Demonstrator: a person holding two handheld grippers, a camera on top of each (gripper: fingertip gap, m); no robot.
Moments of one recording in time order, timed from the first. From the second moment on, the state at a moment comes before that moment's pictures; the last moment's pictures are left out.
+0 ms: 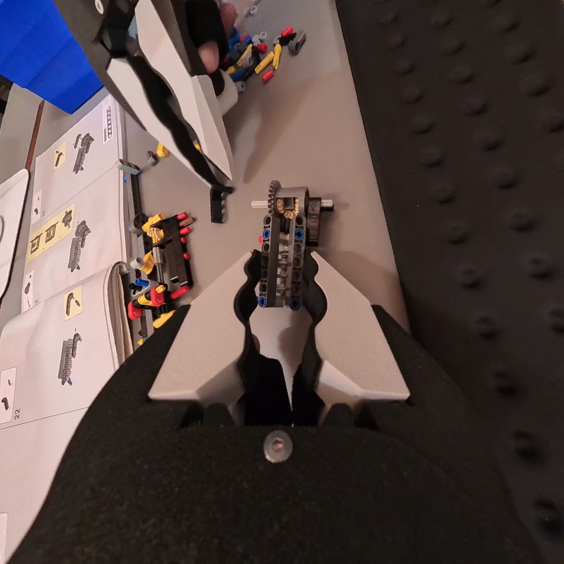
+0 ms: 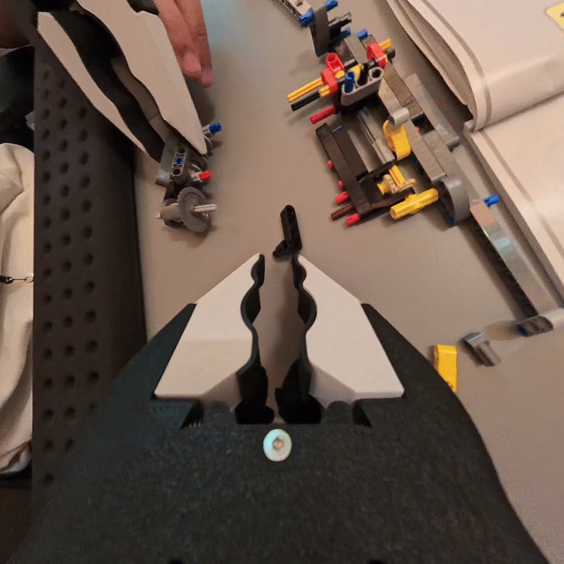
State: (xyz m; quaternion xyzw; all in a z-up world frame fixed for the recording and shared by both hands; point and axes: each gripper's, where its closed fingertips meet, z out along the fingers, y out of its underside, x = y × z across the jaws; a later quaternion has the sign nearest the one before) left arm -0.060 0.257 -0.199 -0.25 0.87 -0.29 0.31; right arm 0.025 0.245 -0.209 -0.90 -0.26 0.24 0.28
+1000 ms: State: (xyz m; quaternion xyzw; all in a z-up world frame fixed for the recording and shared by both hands) left arm -0.052 0.270 -0.194 -0.32 0.85 -0.29 0.31; right arm 0.022 0.271 -0.210 -0.92 -0.11 0.08 0.37
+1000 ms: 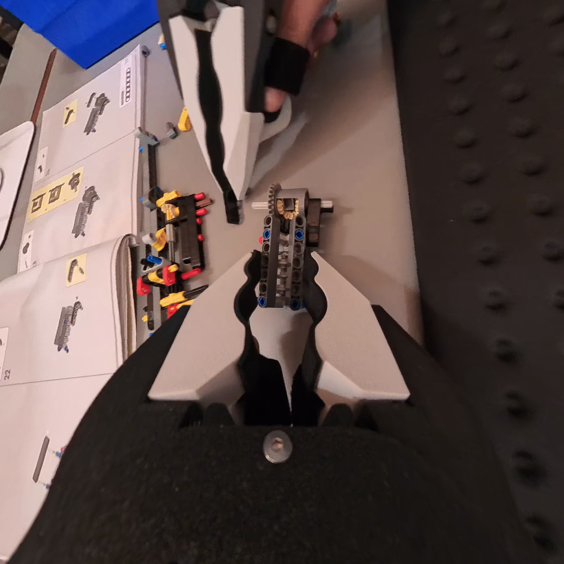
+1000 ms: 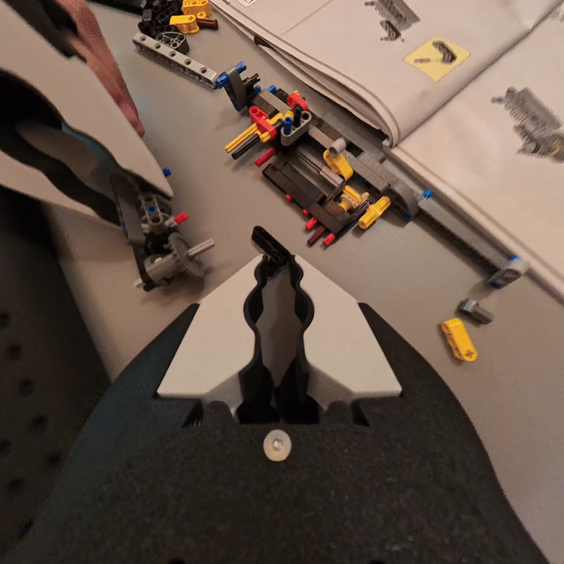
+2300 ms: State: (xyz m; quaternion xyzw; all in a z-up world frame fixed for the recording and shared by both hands) left arm -0.067 0.259 -0.082 -0.33 0.67 -0.62 0.24; right arm -0.028 0.261 -0.059 -0.42 -0.44 -0.37 0.70
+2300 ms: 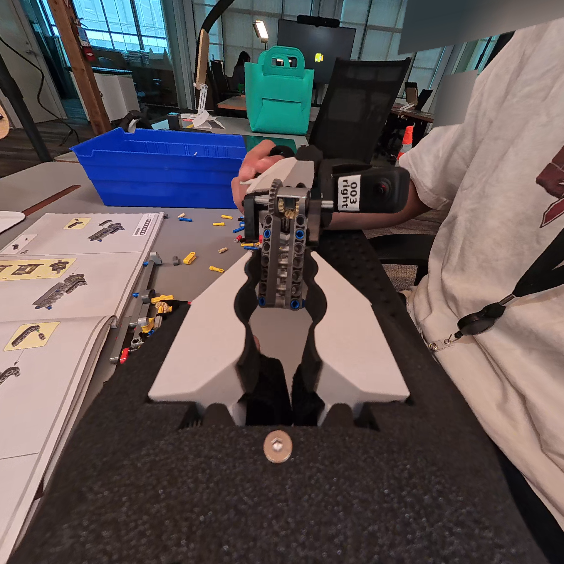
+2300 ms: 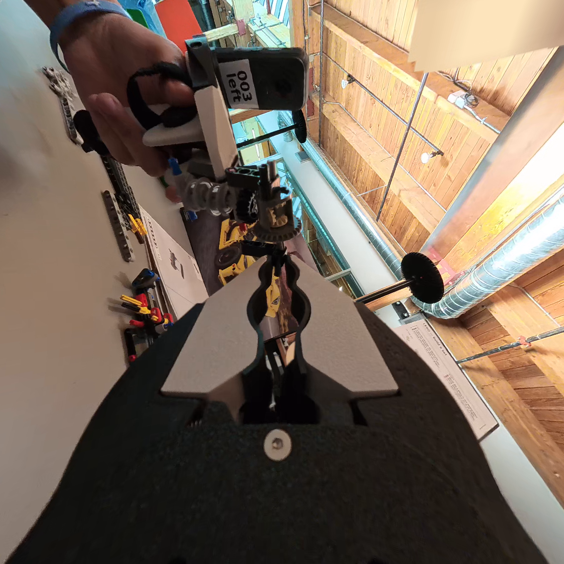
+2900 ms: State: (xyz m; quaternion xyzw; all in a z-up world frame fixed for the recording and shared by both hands) left arm -0.091 0.237 -0.068 -0.23 0.69 -0.64 0.24; right arm -0.068 0.236 -0.036 -0.25 -0.54 -0.42 0.69
